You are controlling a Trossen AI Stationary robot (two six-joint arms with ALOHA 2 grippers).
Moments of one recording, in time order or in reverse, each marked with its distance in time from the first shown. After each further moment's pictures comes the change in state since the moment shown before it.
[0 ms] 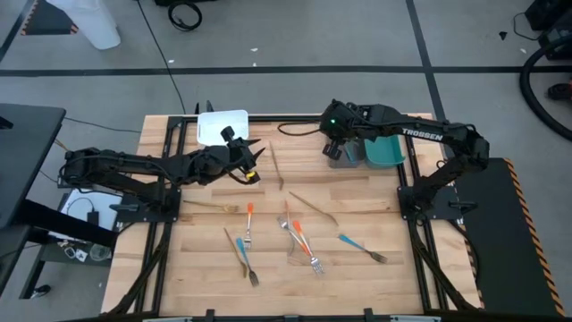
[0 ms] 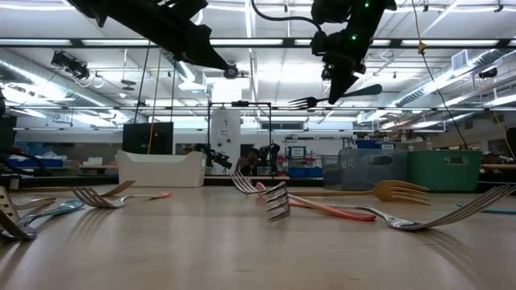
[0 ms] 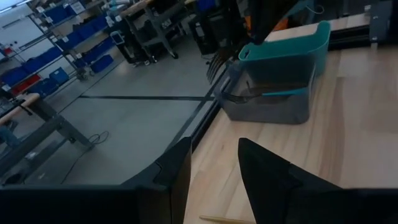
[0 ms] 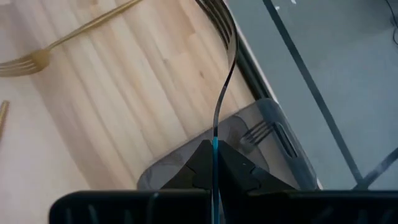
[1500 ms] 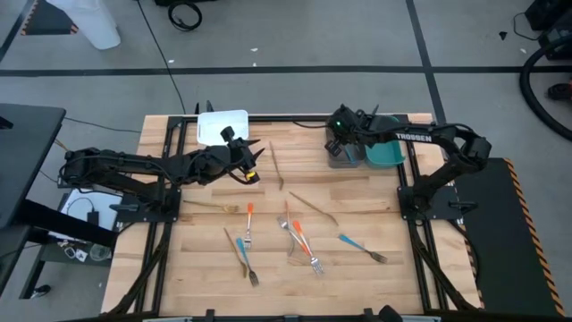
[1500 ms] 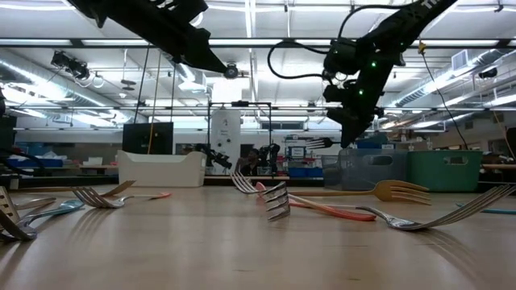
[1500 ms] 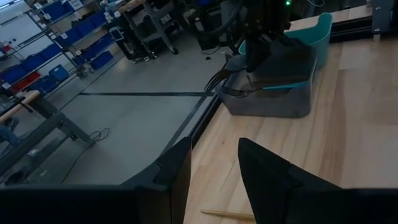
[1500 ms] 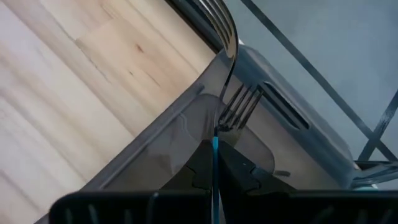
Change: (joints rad) left arm 0.002 0.000 0.000 -0.026 0.001 0.000; right arm -0.171 0.001 -0.393 0.454 0.035 0.082
